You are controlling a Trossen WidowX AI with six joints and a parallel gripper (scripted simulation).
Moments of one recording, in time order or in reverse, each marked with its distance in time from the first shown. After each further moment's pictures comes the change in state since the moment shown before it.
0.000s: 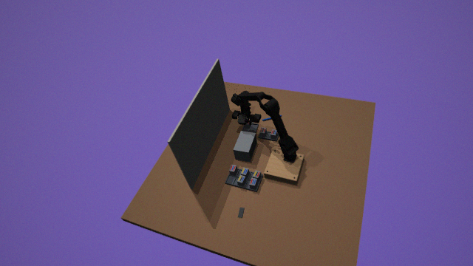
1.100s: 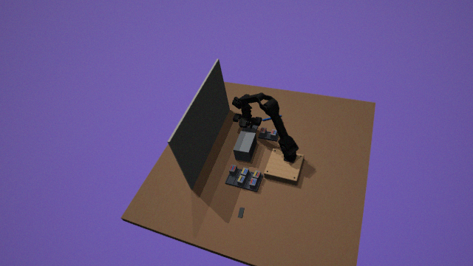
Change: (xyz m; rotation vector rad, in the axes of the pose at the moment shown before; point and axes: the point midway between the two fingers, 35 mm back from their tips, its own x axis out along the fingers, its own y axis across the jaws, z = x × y) arm 0.025 0.005 0.002 0.000 0.000 0.000
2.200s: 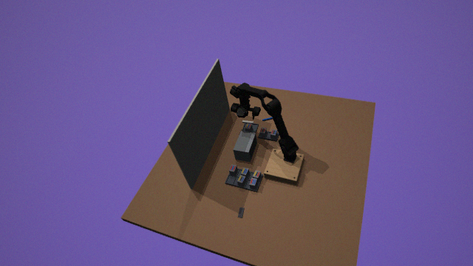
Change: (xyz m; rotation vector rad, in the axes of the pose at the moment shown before) arm -0.090 -0.003 -0.002 -0.003 0.006 -0.012
